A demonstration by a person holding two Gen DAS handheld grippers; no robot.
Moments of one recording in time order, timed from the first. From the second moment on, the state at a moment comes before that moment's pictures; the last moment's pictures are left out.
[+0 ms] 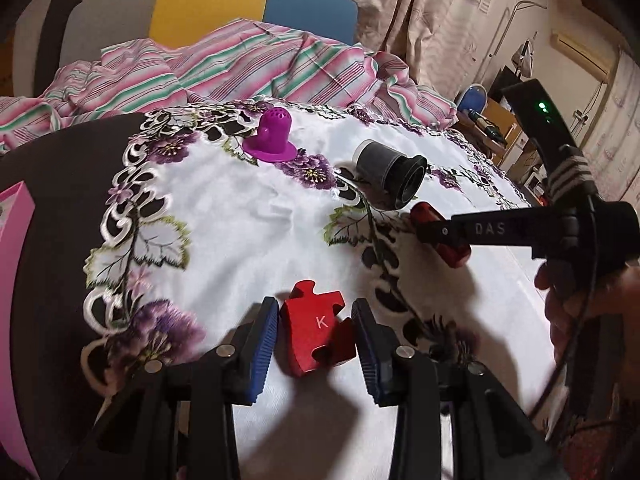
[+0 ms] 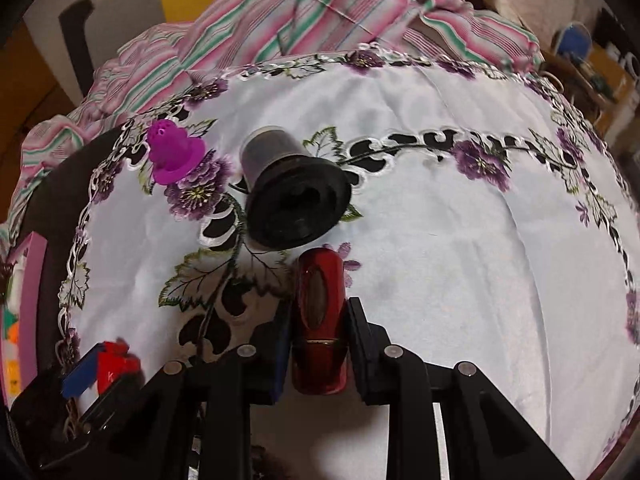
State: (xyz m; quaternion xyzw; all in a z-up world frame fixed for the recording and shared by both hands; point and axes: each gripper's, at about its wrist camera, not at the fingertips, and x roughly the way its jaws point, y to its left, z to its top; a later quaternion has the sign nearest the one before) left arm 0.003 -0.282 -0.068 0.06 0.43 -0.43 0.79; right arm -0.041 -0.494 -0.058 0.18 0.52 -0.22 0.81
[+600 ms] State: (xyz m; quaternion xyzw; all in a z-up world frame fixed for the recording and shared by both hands) left arm -0.020 -0.208 -0.061 -0.02 0.44 -0.44 0.79; right arm -0.032 -0.477 -0.051 0.13 0.50 -0.19 0.83
